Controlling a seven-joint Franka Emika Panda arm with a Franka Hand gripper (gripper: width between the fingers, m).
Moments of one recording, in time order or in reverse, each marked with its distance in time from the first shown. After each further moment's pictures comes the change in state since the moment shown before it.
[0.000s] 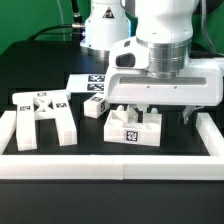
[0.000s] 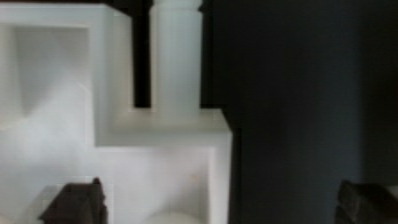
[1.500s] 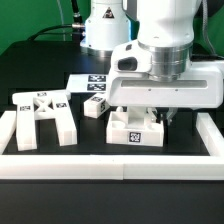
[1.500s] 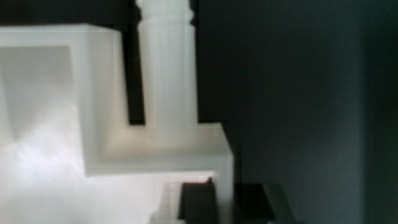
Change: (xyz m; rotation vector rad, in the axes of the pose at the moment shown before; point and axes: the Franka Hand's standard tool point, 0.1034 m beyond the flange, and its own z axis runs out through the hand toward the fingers) arm -0.002 -0.001 0.006 0.000 -0.001 -0.014
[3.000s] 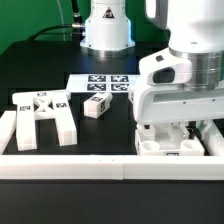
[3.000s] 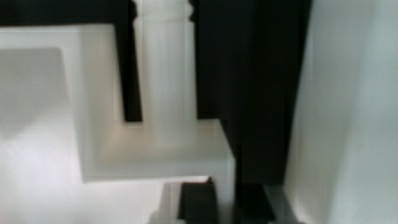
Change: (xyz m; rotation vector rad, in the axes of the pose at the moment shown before) arm 0.053 -0.056 -0.004 0.024 0.076 -0.174
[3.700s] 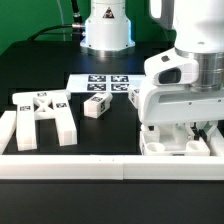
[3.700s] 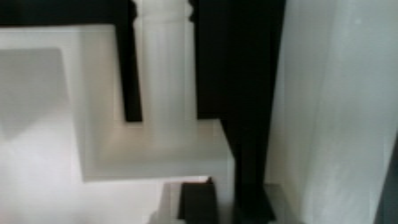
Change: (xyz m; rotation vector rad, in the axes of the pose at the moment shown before) arm 0.002 -0.005 0.001 -0.001 0.001 0.001
